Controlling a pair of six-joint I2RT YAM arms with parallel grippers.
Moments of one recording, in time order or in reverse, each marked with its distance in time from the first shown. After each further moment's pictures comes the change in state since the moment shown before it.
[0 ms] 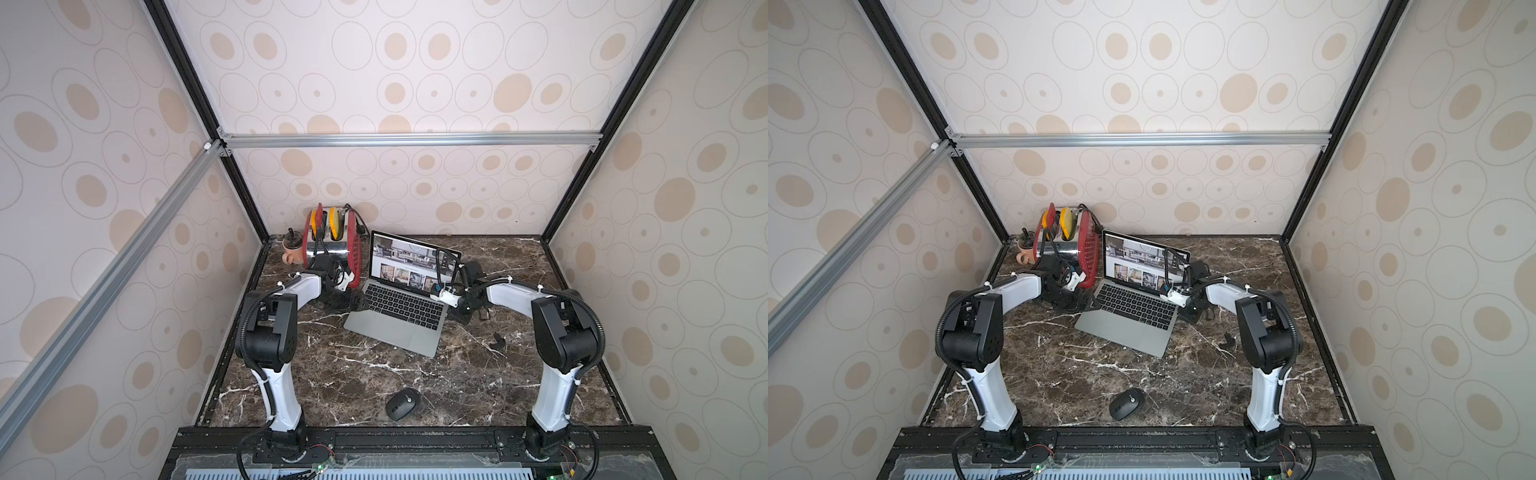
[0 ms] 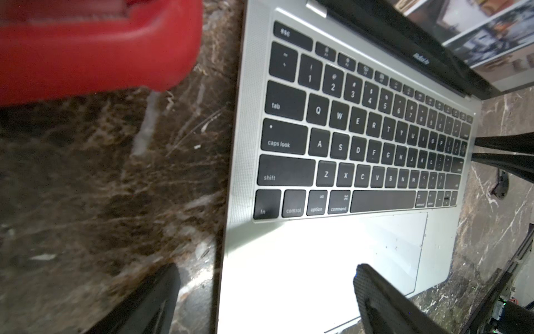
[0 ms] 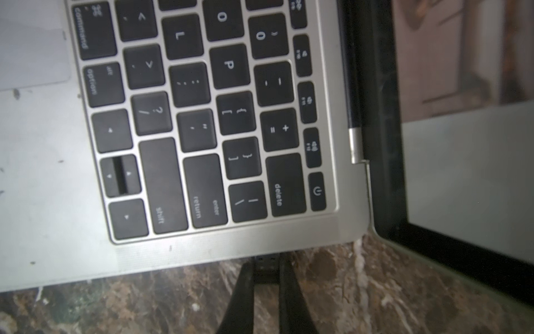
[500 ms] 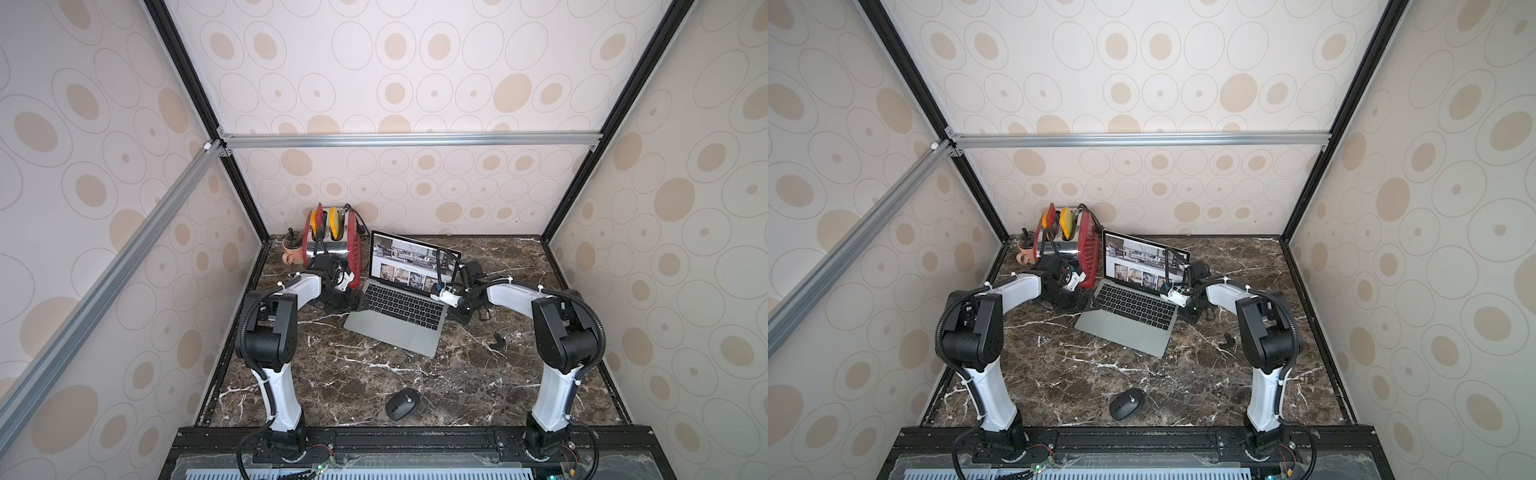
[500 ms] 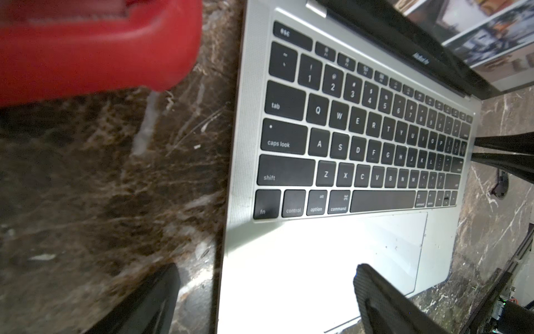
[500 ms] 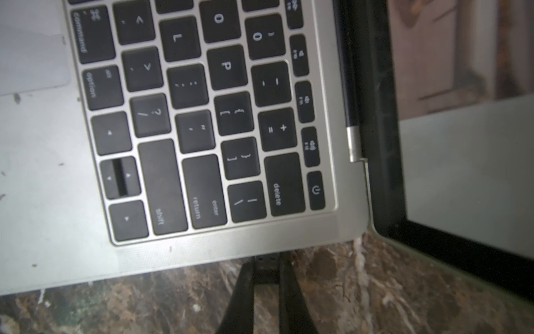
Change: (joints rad) left arm 0.000 0.000 0.000 0.000 0.001 0.000; right arm 0.000 -0.003 -0.006 0.009 0.003 0.014
